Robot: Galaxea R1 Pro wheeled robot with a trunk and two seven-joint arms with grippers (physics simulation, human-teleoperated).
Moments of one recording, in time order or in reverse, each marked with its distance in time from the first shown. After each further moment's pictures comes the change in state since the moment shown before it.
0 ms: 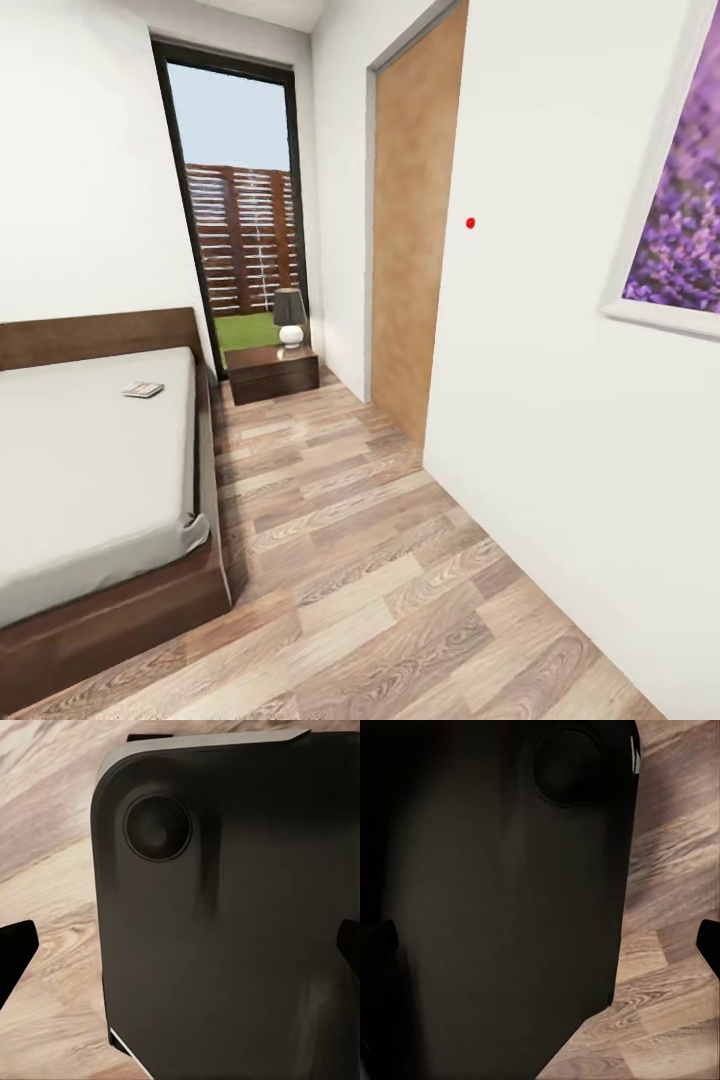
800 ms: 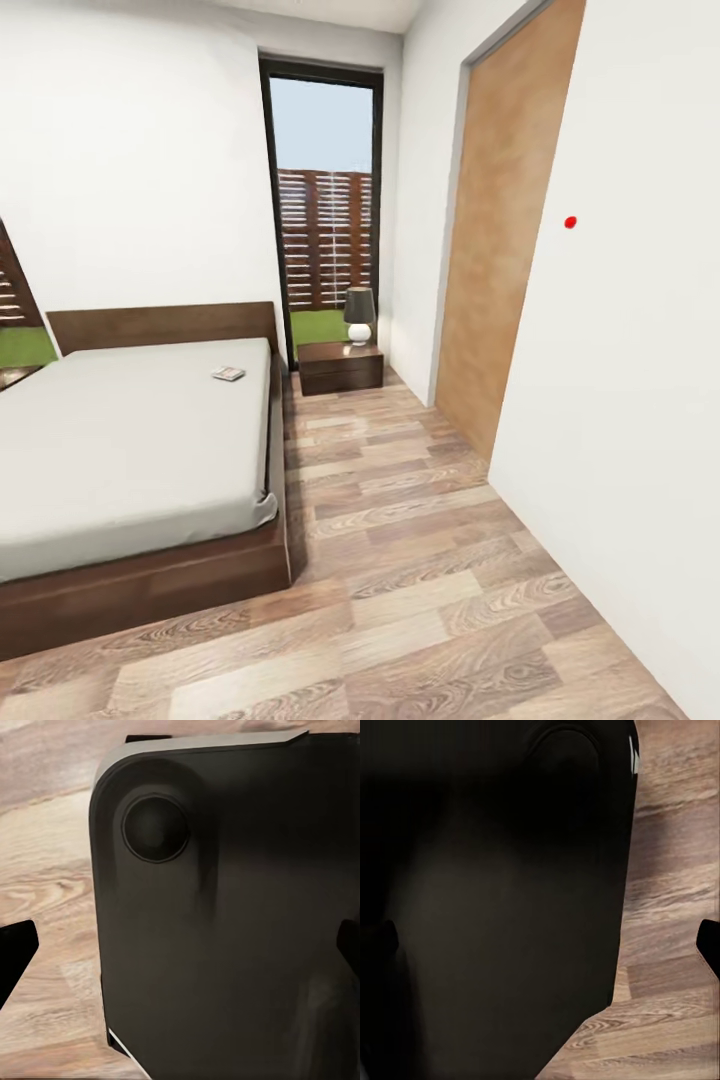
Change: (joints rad) left arm 0.000 -0.001 0.000 0.000 0.000 -0.001 0.000; right arm 0.000 -0.001 -0.001 0.000 0.000 0.000 0.000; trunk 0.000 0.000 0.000
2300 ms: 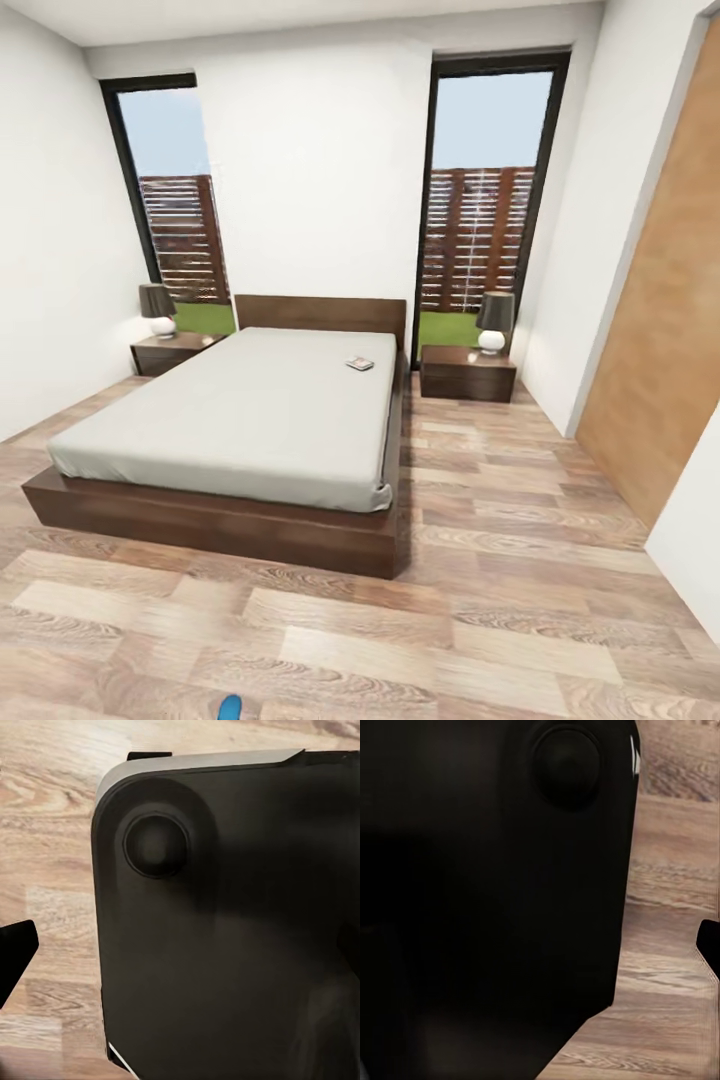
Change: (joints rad) left arm 0.000 0.000 0.000 -0.002 0.000 -0.031 0.000; right arm 0.000 0.001 0.000 0.000 -0.001 0.000 0.000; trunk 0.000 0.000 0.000
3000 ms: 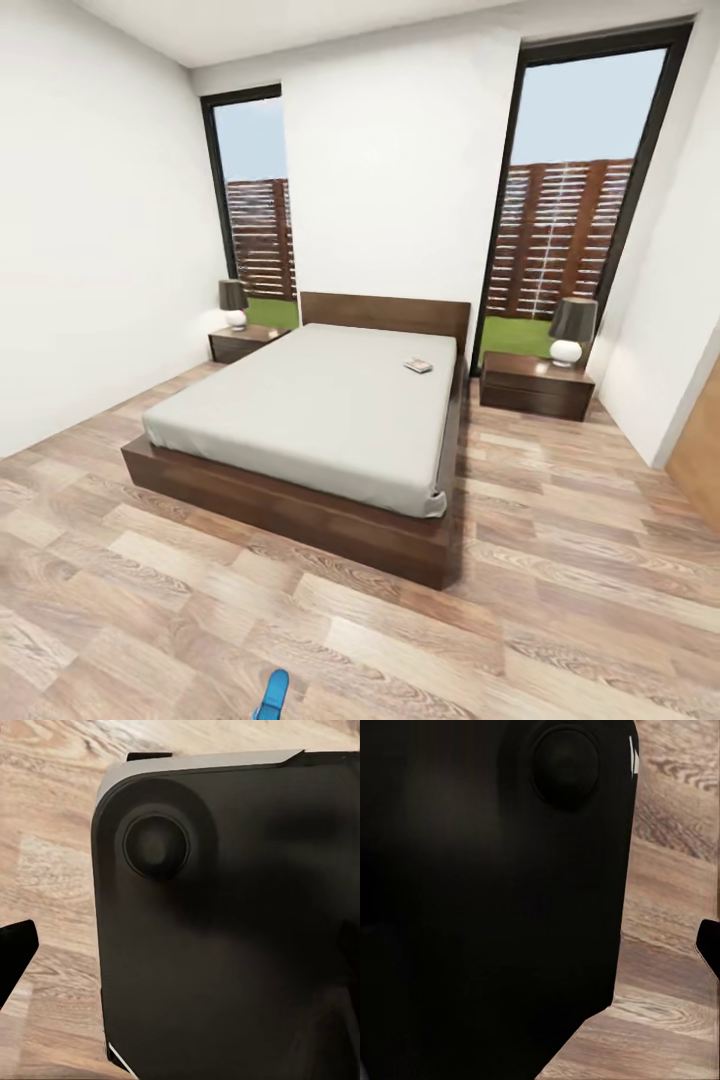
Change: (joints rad) left arm 0.000 0.000 0.000 0.000 0.000 -0.001 0.000; right arm 0.000 -0.001 0.000 0.000 0.001 0.000 0.000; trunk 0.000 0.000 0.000
